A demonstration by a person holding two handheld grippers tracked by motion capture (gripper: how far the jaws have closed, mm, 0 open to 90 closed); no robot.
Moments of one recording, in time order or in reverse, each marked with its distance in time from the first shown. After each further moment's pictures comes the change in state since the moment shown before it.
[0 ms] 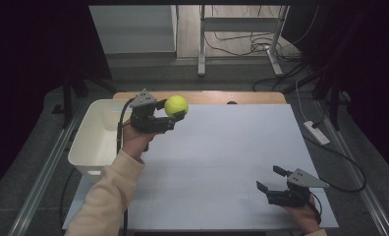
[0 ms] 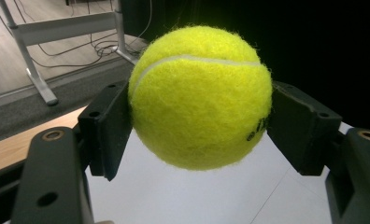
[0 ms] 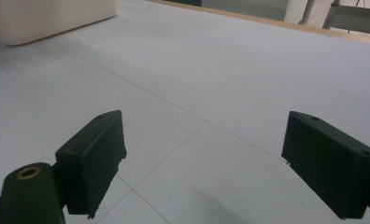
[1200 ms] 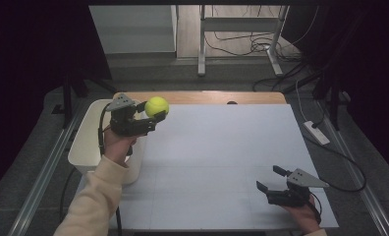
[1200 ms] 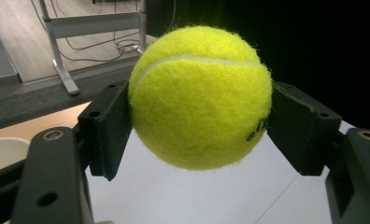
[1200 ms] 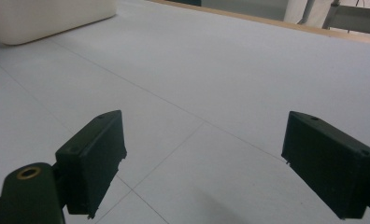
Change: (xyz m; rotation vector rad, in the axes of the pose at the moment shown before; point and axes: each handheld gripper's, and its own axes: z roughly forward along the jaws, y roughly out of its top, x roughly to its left) left arm 0.025 -0.017 -0.037 -0.021 0.077 -0.071; right arm 0.000 0.000 0.000 0.001 -0.001 -0.002
